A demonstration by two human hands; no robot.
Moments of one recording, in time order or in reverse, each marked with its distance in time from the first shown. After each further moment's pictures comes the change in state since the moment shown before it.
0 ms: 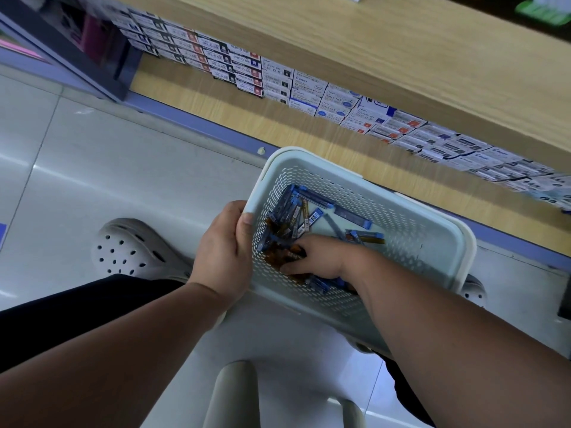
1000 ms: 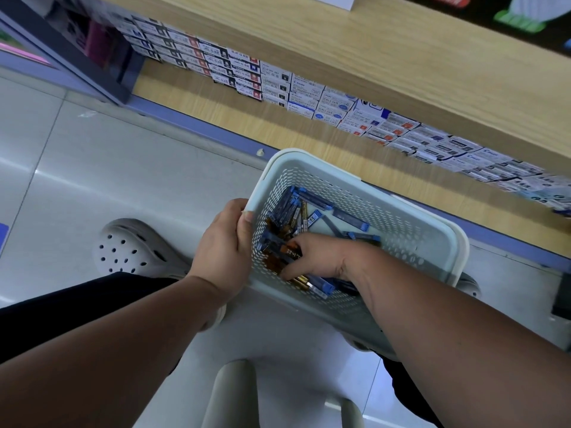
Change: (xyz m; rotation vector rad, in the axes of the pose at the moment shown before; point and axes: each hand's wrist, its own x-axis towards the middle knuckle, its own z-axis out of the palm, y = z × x) left_hand 0.002 0.002 -0.004 0.052 -0.051 0.011; right_hand -0.019 -0.020 -0.002 0.156 -0.035 -0.025
